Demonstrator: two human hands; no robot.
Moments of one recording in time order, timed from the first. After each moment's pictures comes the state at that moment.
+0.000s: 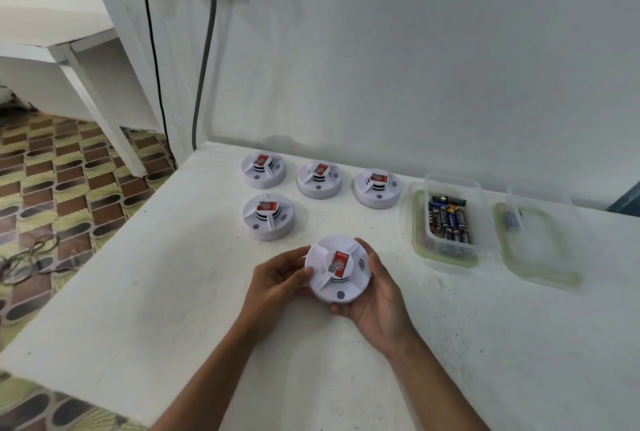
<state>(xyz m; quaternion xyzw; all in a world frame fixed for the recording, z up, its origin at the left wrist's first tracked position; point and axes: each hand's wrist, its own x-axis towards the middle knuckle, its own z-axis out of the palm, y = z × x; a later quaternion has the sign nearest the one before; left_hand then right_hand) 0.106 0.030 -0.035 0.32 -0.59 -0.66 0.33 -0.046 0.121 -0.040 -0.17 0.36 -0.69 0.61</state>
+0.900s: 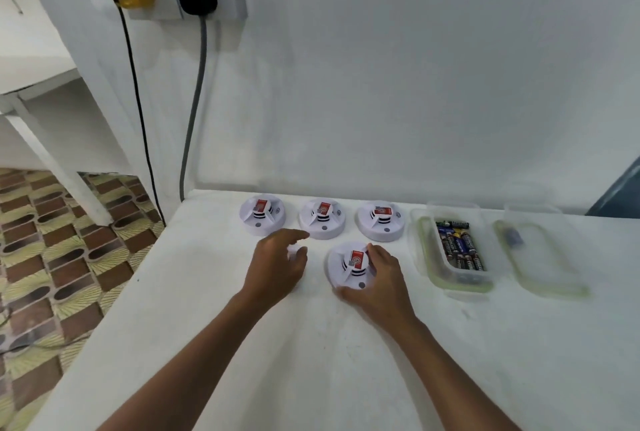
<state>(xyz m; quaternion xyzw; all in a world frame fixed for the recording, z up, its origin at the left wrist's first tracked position) 0.079 -0.085 0.011 0.34 -0.85 -0.27 0.31 -0.063 0.050 -0.028 -0.37 0.80 -0.44 0.15</state>
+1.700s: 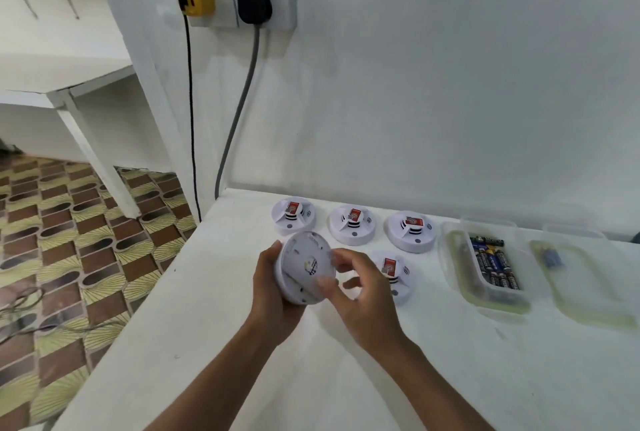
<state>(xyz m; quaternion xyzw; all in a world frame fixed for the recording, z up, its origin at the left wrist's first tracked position) 0.122 -0.061 0.029 0.28 -0.31 -0.85 0.32 0.017 0.031 0.020 -0.46 0.69 -0.54 0.16</state>
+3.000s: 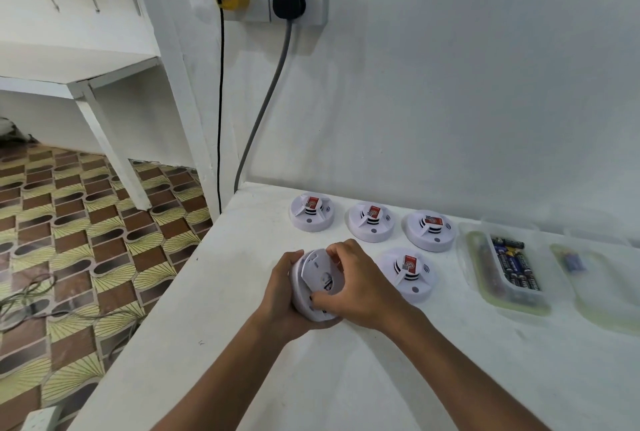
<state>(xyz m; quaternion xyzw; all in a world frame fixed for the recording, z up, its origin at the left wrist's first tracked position) 0.153 -0.071 0.023 0.39 -0.22 -0.88 0.17 0.031 0.000 0.035 -0.58 0.72 -0.32 0.19</state>
